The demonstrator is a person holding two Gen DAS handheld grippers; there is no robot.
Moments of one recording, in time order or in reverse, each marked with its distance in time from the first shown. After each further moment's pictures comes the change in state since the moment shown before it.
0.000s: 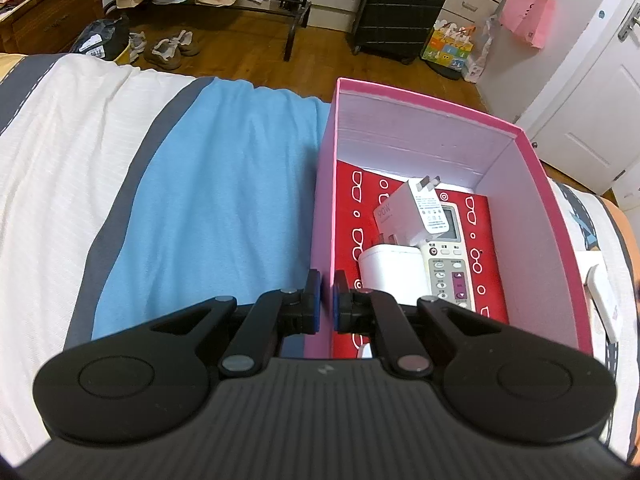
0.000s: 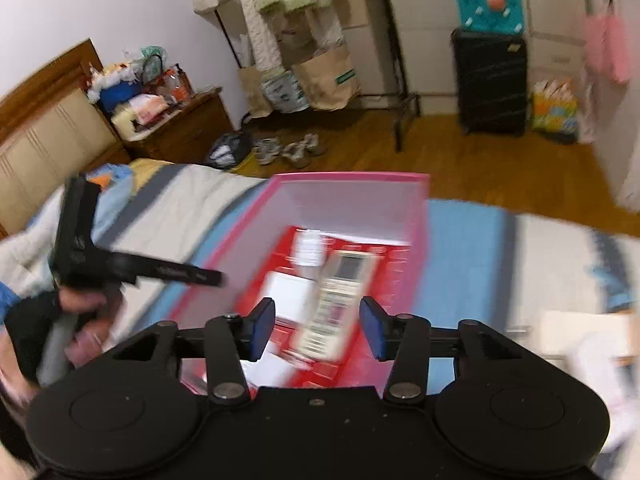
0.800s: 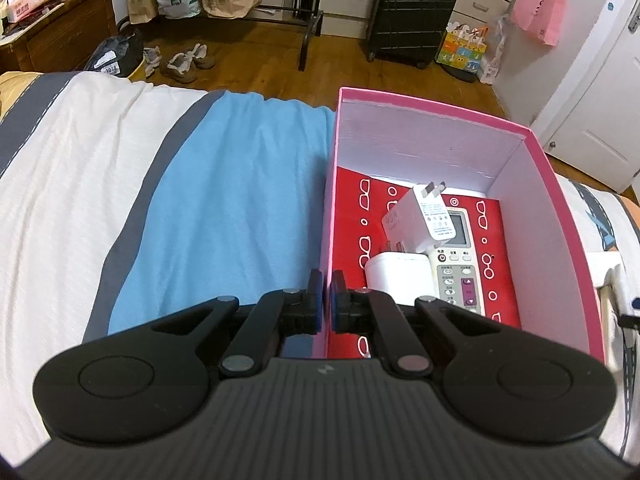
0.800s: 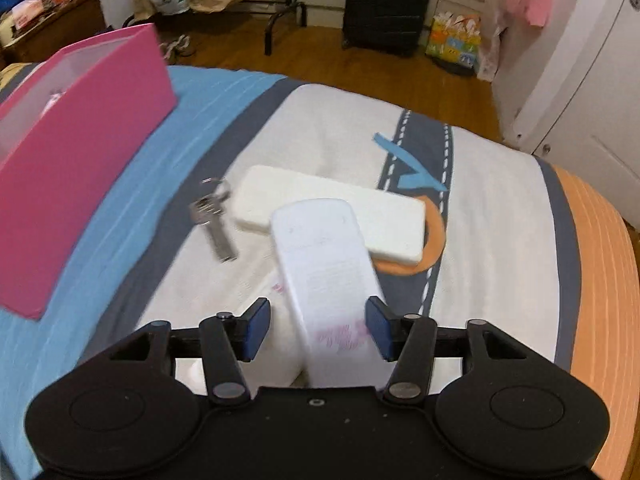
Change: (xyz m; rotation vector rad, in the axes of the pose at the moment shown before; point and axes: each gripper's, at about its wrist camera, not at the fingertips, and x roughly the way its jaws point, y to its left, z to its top) left arm -0.005 -0.016 -0.002 0.026 -0.028 0.074; right arm 0.026 -0.194 -0.064 -0.049 0.265 -0.345
